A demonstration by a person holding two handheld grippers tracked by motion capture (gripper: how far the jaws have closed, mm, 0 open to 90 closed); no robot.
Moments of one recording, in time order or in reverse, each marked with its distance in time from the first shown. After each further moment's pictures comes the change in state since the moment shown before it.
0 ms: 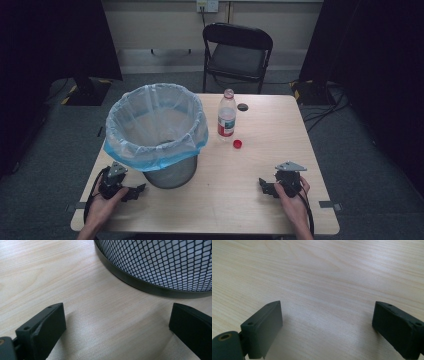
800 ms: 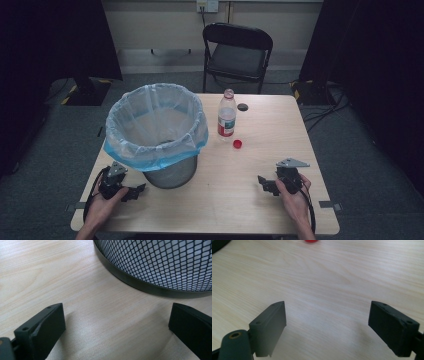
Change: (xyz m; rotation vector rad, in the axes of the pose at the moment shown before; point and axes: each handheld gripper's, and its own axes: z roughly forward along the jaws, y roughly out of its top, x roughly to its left) left arm 0.001 0.000 0.000 0.001 -0.008 0.002; right arm 0.001 0.016 -0.010 -0.021 0.094 0.021
